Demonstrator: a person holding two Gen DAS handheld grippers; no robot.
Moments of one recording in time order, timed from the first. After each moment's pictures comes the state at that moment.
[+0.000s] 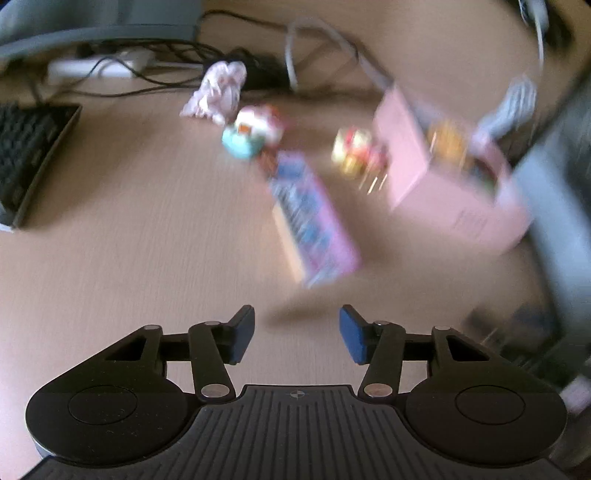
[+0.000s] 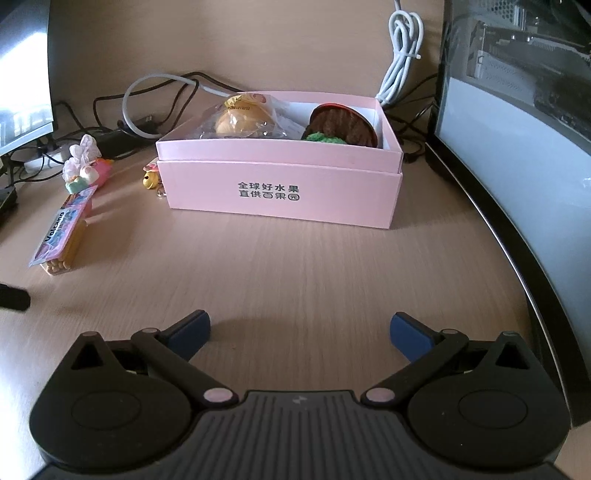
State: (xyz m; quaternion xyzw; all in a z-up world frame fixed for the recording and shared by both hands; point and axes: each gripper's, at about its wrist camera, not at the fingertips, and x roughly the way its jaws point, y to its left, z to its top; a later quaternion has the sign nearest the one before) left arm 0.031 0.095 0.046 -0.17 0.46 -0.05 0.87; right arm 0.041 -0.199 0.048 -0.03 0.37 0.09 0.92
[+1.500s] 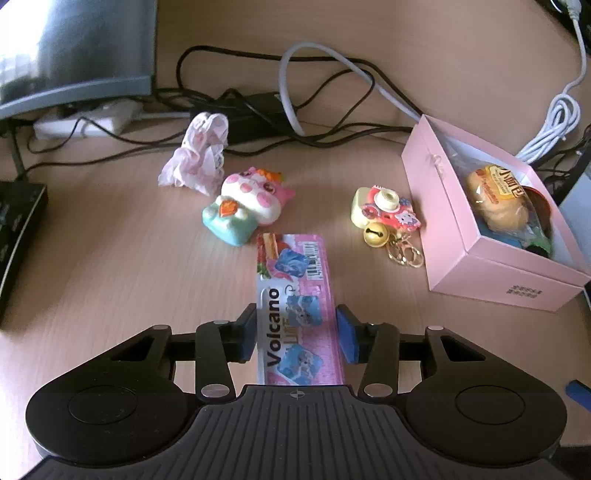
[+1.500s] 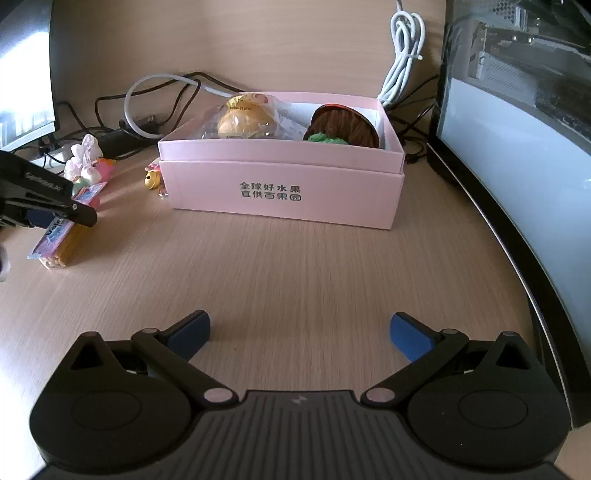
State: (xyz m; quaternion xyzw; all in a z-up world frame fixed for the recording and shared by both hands) left arm 0.105 0.065 0.025 -0.09 0.44 0.01 0.89; right arm 0.045 -0.198 0.050 -0.03 0.38 0.09 0.92
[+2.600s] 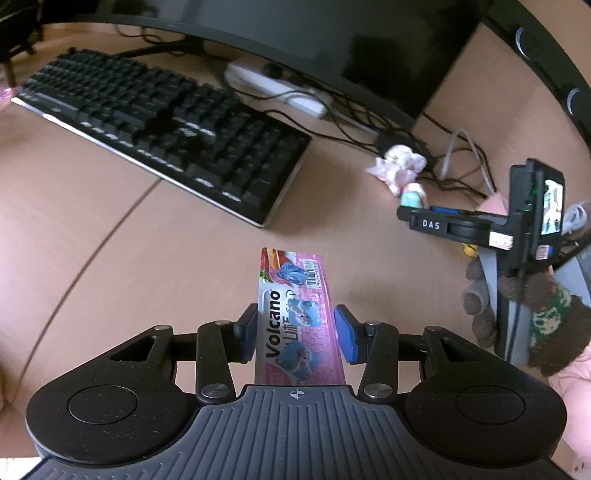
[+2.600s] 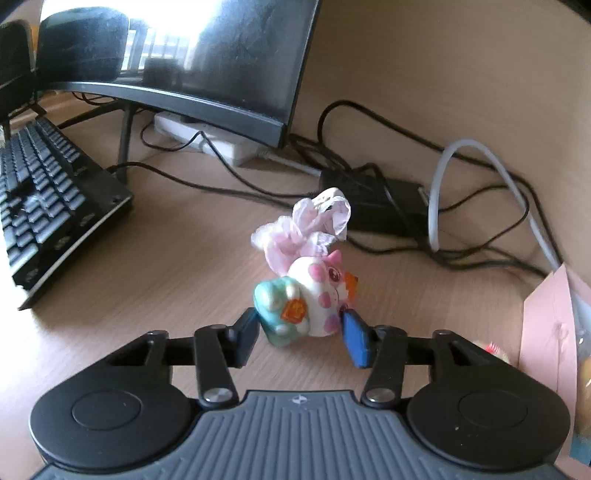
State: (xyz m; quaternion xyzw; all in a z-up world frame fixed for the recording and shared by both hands) left arm -0.053 0.260 0.072 -0.23 0.43 0.06 0.87; right arm 0.142 0.088 0.071 -0.18 0.35 0.29 0.87
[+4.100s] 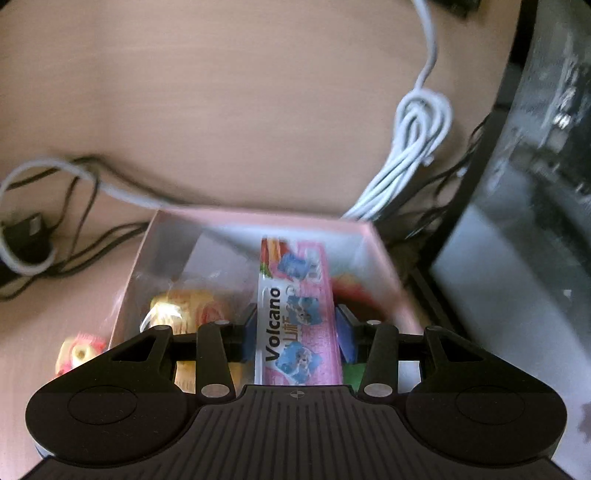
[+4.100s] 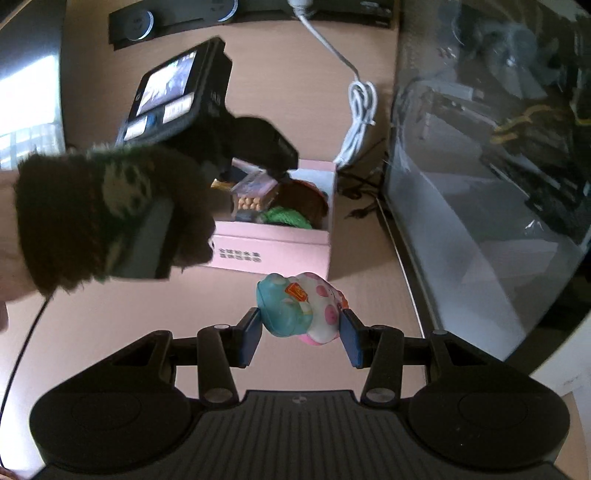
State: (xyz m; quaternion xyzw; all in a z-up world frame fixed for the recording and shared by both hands) left arm 0.205 -0.130 0.058 -0.05 0.37 -0.10 0.92; right arm 0.007 -0.268 0.126 -0.04 0.34 0.08 0.94
